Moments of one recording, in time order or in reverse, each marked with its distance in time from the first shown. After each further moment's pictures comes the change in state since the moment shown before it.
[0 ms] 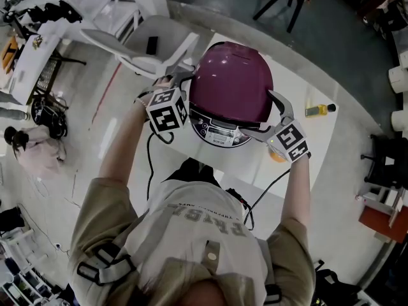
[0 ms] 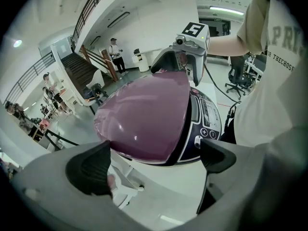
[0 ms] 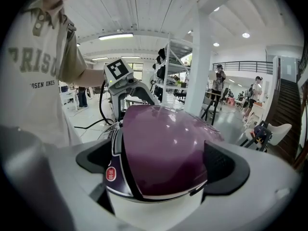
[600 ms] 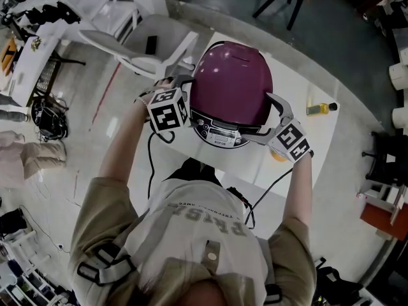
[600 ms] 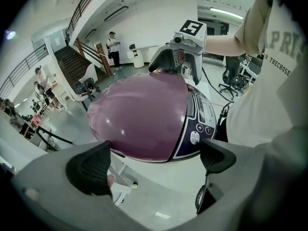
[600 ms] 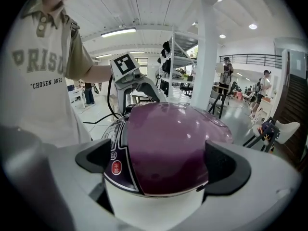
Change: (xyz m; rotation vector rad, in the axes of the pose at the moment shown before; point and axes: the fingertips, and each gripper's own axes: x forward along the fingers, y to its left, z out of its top) left arm 0.008 -0.010 -0.008 -0.003 0.036 -0.093; right arm 0.006 0.011 -0.013 -0.001 0.048 0.086
